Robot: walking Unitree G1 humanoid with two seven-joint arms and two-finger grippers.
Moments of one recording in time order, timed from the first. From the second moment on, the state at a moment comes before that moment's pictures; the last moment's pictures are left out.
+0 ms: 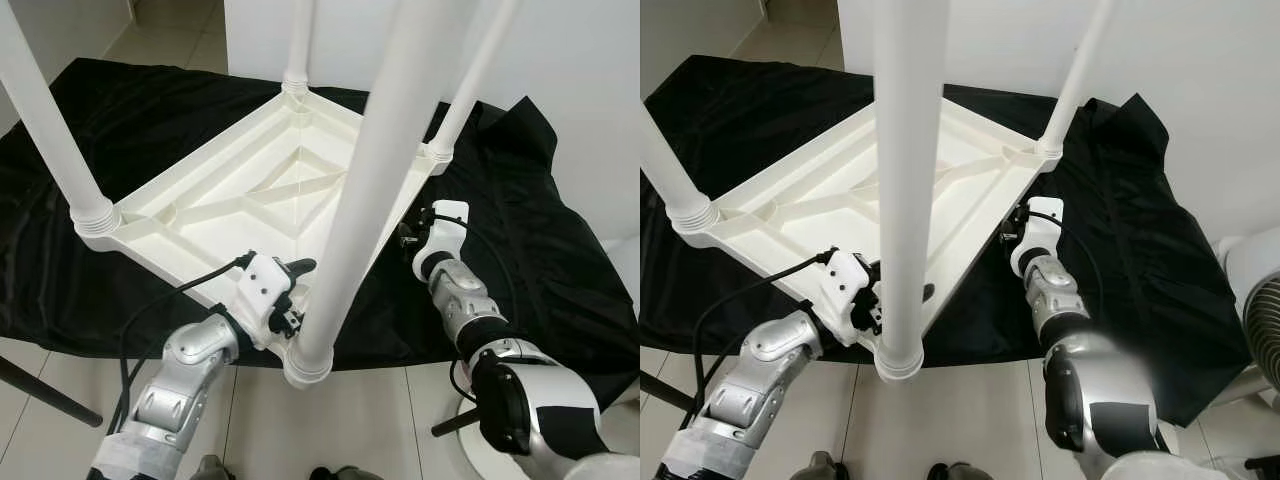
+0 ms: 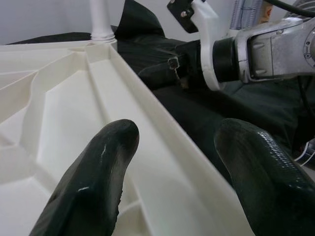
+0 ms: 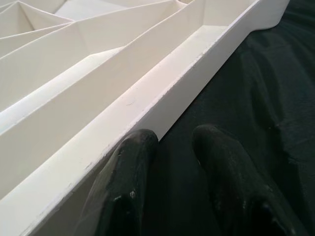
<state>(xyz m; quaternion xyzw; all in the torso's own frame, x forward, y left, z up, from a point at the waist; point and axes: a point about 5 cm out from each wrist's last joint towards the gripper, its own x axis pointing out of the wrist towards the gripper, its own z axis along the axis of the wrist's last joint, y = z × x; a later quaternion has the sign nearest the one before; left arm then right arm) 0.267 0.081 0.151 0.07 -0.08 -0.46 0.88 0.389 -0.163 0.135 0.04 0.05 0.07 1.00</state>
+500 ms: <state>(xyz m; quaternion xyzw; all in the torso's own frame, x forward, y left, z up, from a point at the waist) 0.266 0.060 0.157 0.07 -0.09 -0.48 0.87 0.394 -0.132 0.142 0.02 0.05 0.14 0.99</state>
